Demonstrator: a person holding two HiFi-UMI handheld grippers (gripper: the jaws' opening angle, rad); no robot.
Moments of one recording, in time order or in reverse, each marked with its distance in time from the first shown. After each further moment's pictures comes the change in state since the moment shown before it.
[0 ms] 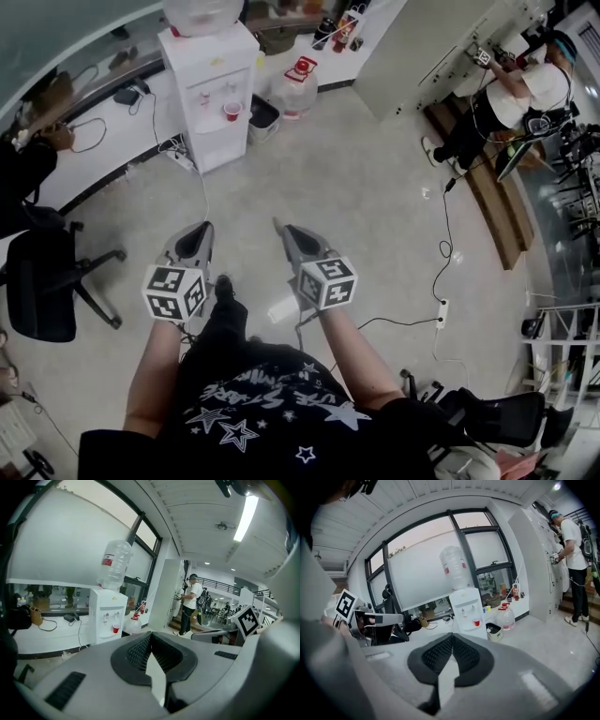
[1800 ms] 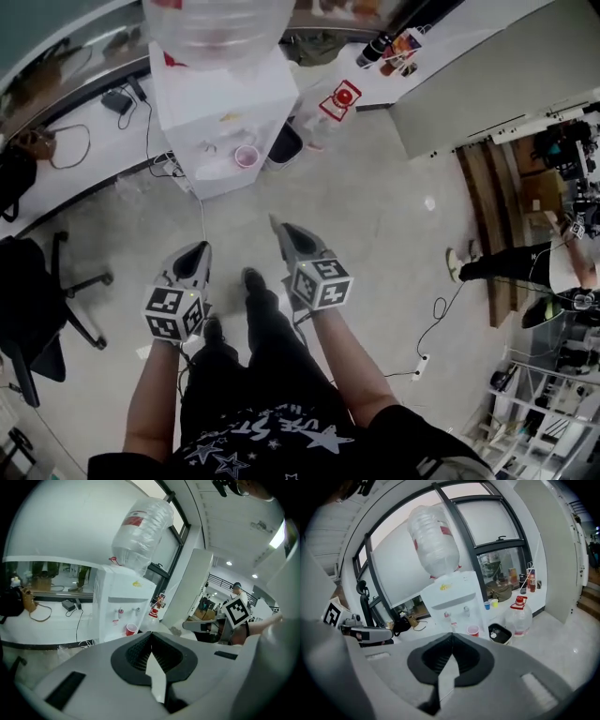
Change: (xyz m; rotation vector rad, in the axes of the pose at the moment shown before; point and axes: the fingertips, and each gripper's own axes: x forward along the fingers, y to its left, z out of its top) left arm 0.260 0.207 0.037 -0.179 0.120 0.108; right arm 0.346 -0.154 0.096 0.019 0.160 0.071
